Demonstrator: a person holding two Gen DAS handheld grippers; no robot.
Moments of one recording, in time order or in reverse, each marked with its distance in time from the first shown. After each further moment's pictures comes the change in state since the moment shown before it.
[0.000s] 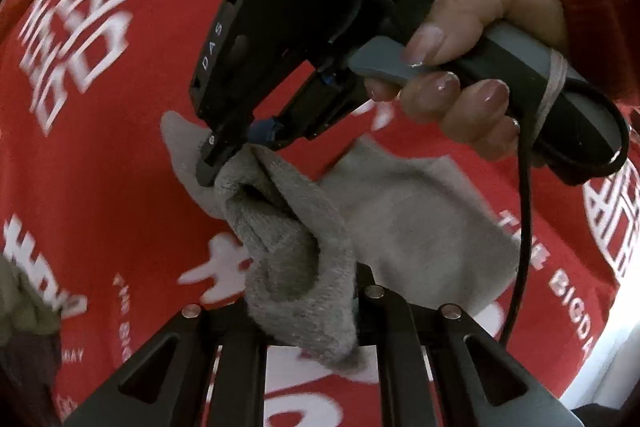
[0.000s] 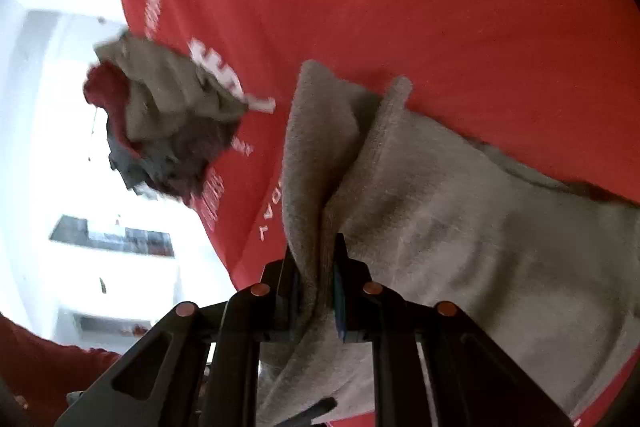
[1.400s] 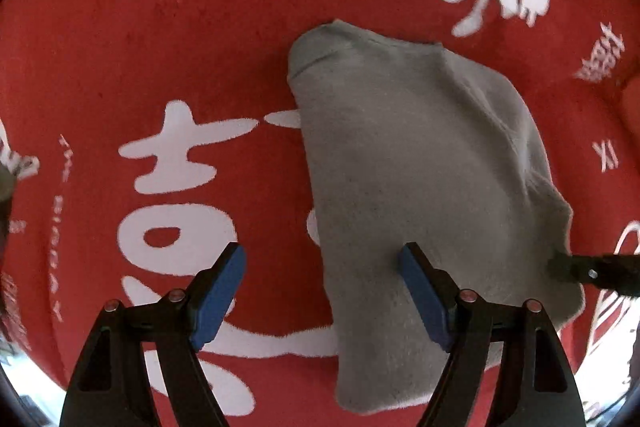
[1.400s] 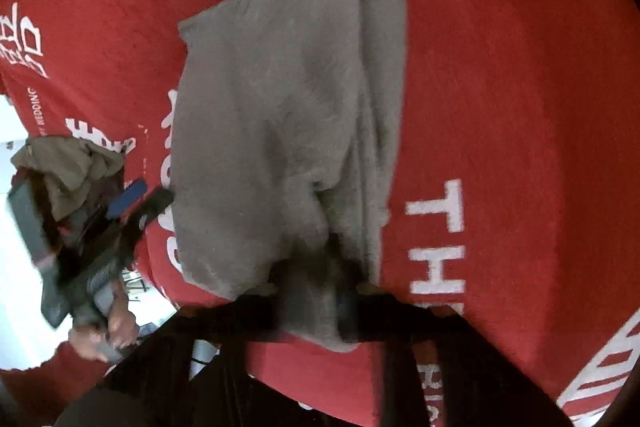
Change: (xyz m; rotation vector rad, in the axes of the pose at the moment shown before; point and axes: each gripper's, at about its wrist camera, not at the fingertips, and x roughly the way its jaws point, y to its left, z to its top) left arm 0.134 0.031 -0.023 -0.411 0.432 -0.004; right arm -0.091 -0.180 -0.207 0.462 -0.088 -0.237
